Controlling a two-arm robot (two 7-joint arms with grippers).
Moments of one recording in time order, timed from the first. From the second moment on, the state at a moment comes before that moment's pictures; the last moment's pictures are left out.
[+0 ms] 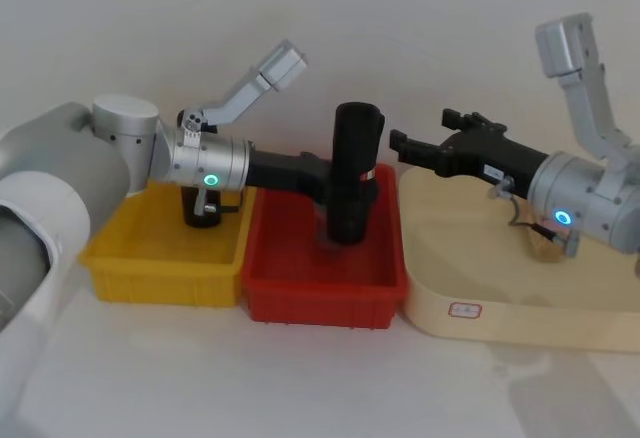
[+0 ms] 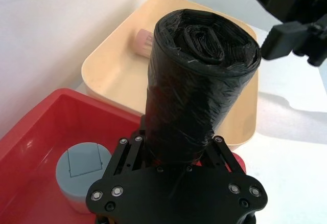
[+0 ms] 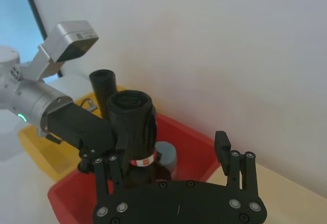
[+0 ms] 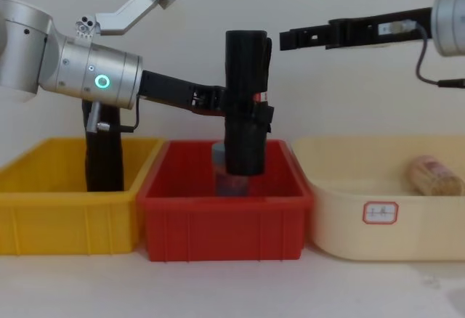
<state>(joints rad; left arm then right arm) -1.31 0.02 0.87 -0.08 -0.65 0.02 -1.25 0.65 0.31 -0.39 -1.40 0.45 0.44 0.46</state>
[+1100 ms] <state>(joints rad) -1.31 0.01 0.88 -0.07 -0.65 0.02 -1.25 0.73 0.25 -0.44 -1.22 0.53 0.37 0.59</state>
